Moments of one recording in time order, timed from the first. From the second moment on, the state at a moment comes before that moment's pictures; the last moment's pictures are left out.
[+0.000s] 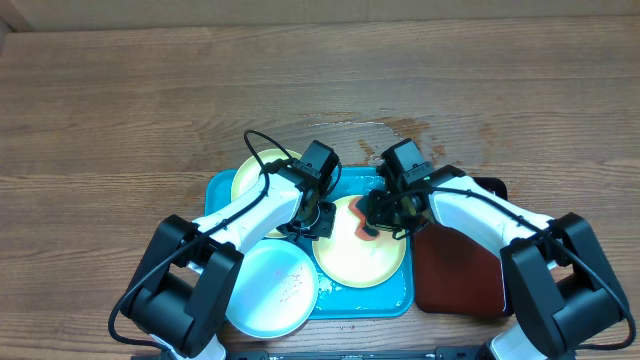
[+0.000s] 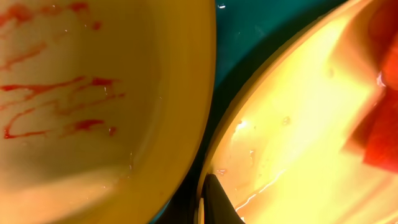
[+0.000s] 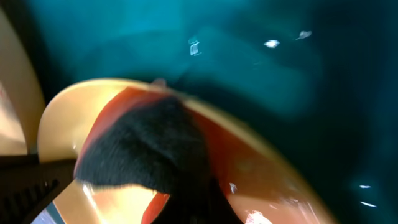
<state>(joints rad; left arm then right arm) -0.55 1.82 1.07 -0.77 0.15 -0.37 0.45 1.76 0.94 -0.53 -0.36 0.55</state>
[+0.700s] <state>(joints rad) -0.56 1.82 1.07 -0.77 0.16 -0.37 0.43 1.76 0.97 -0.88 -0.37 0.27</state>
